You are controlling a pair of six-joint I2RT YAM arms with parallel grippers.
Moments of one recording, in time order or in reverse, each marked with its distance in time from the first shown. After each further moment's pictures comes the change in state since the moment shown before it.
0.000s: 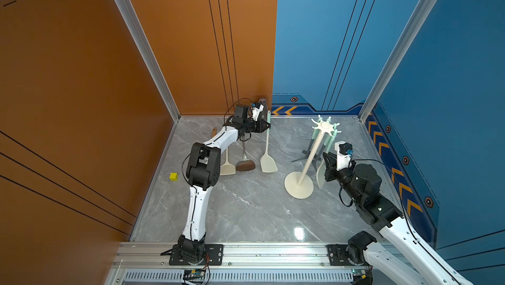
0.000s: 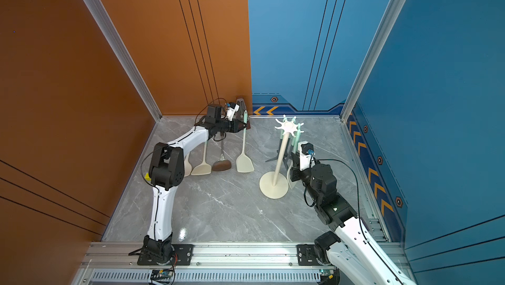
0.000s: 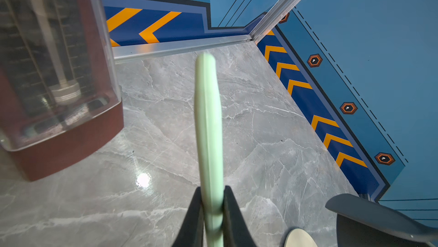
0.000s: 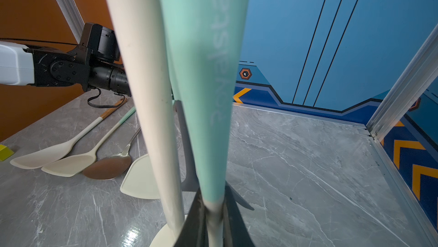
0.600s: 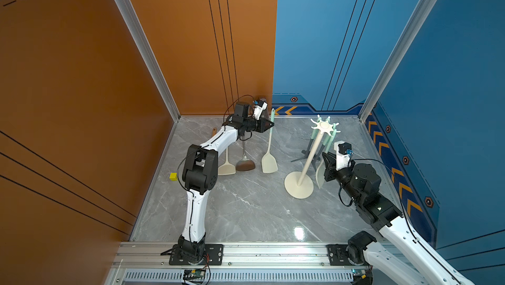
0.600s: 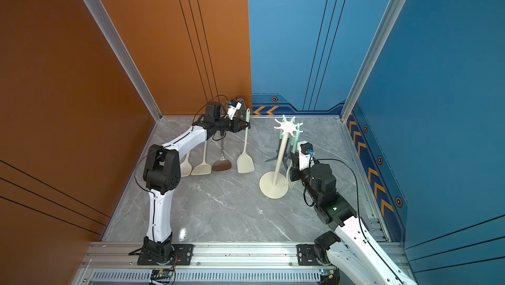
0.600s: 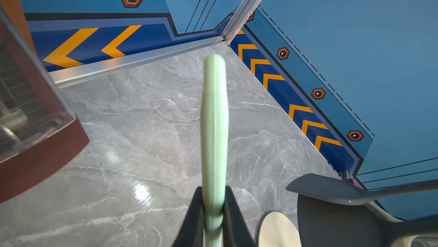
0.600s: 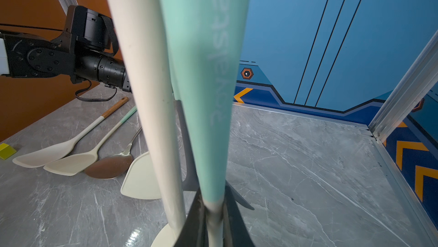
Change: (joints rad) left arm -0.017 -0.087 -0.043 0.006 0.093 0.056; right arm 0.007 0.005 0.004 0.000 0.000 0.000
